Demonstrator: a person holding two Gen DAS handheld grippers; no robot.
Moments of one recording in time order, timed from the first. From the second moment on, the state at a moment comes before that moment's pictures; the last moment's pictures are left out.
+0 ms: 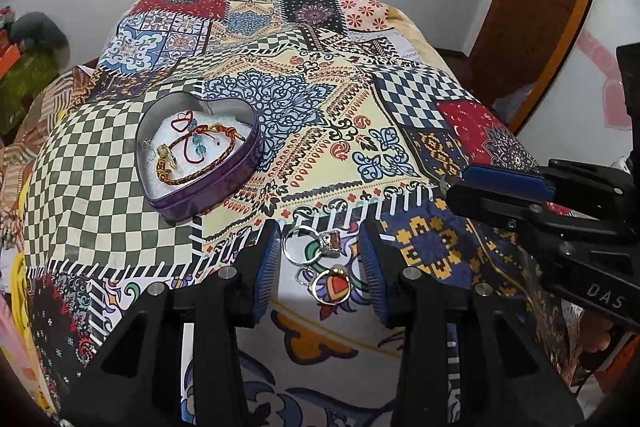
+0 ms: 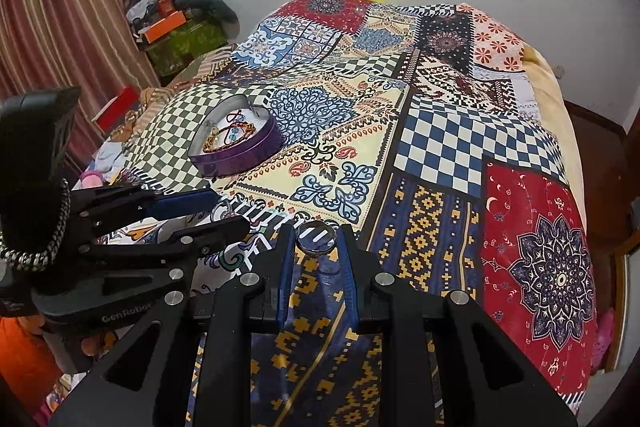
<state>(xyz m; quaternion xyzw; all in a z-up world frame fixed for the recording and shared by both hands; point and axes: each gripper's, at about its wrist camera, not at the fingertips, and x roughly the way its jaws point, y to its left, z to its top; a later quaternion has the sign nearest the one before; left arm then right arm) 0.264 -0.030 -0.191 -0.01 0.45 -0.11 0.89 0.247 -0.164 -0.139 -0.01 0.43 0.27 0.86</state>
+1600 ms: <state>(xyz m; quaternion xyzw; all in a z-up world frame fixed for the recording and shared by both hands) 0.252 0.053 -0.130 -0.05 0.35 -0.07 0.93 0.265 -0.106 -0.093 -0.01 0.38 0.31 0.87</state>
